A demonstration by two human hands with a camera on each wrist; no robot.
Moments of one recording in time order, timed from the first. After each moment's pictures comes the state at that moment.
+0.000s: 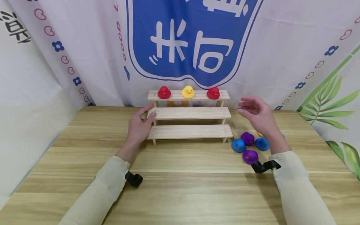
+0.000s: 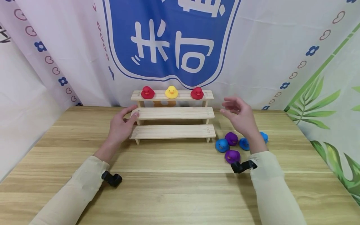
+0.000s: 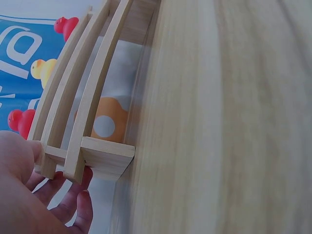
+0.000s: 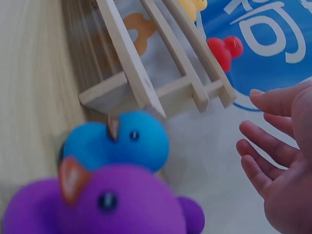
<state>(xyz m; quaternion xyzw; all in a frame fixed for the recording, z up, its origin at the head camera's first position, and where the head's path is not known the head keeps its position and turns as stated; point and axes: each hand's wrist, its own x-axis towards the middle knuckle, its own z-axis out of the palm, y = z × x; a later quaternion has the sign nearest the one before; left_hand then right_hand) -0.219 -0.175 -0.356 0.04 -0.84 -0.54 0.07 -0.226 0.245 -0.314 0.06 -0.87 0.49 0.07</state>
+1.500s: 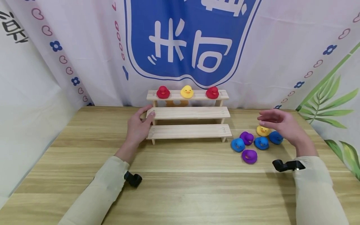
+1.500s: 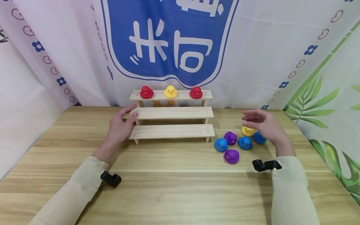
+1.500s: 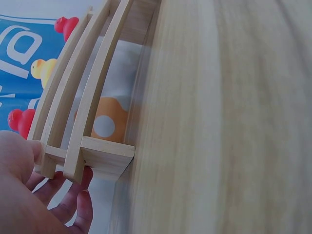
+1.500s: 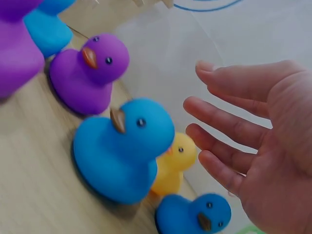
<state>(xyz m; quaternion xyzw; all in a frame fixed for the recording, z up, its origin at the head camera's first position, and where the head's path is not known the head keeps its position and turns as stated) -0.219 -0.174 -0.355 0.05 -0.83 -0.54 0.06 -0.216 0.346 -0.335 0.07 -0.90 0.43 -0.02</state>
